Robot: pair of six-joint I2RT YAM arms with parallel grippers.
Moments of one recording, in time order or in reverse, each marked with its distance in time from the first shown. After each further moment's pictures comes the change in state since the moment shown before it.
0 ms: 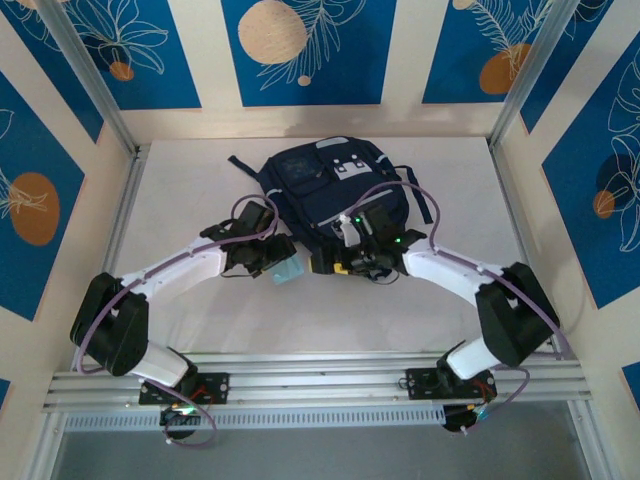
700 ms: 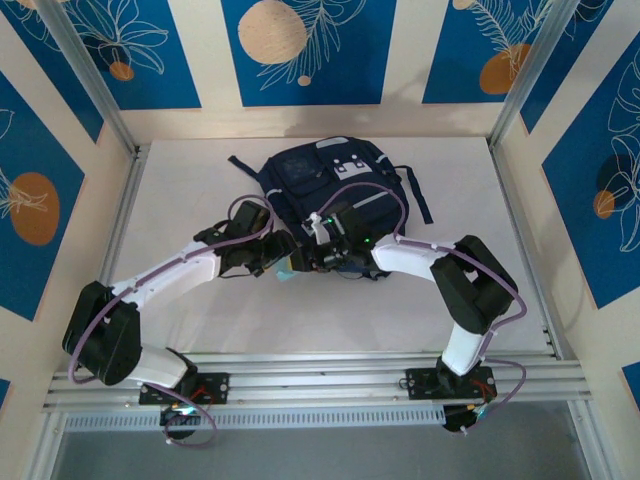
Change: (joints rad) left arm 0.000 -0.054 -0.025 0.045 0.034 -0.063; right arm 0.077 0.231 0.096 0.262 -0.080 0.099
